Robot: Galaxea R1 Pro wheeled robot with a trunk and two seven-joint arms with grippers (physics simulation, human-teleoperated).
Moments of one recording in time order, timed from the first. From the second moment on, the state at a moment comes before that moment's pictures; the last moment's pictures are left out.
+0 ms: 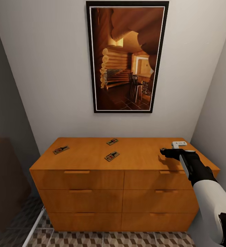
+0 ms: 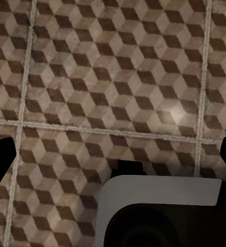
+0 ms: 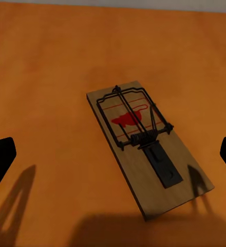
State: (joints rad) left arm 0.00 0.04 0.09 -0.22 0.00 -0.32 0.00; right arm -0.91 -0.18 -0.17 -0.74 0.18 0.50 0.24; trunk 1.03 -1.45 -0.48
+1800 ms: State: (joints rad) left arm 0.00 0.04 0.09 -0.22 0.00 -0.32 0.00; right arm -0.91 -0.18 -0.17 -0.74 0.18 0.50 0.24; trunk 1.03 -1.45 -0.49
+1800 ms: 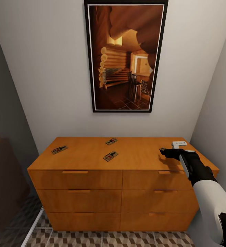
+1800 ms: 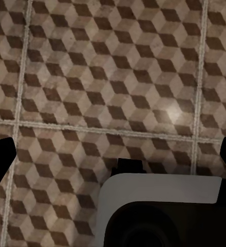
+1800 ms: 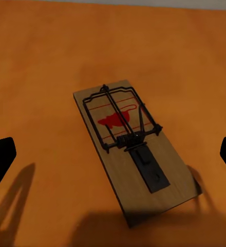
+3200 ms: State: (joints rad) left arm 0.00 0.04 0.09 -0.22 0.00 -0.32 0.00; right arm -0.91 -0.18 -0.17 -0.74 0.18 0.50 0.23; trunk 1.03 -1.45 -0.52
